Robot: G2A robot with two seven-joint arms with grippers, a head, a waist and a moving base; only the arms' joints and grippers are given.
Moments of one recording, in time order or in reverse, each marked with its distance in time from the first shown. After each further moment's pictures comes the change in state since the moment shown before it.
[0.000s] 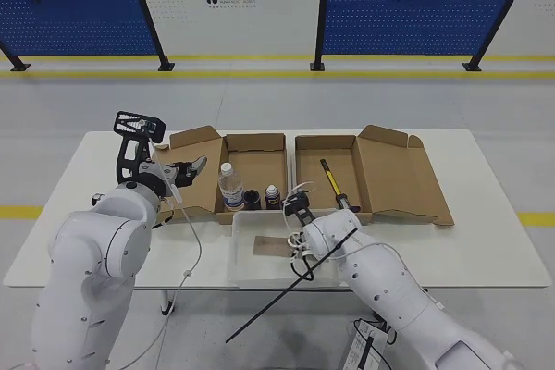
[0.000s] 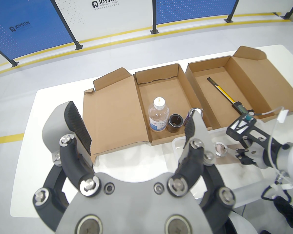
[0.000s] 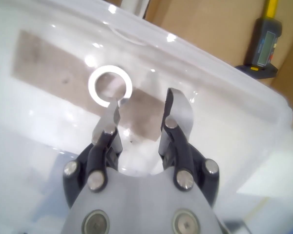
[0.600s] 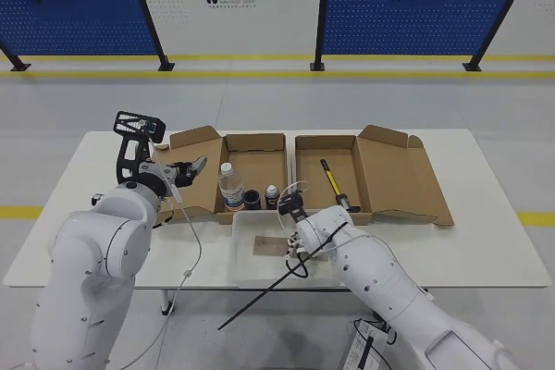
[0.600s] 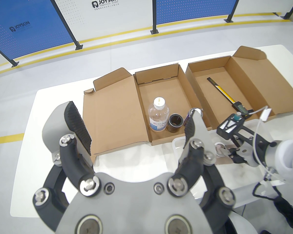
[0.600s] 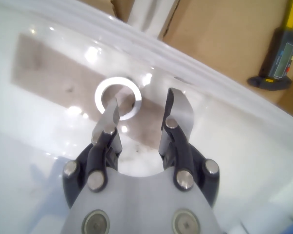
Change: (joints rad) left arm 0.000 0.000 0.000 0.000 0.000 0.000 0.000; right arm 0.048 -0.043 -0.032 0.111 0.028 -0.011 -0.020
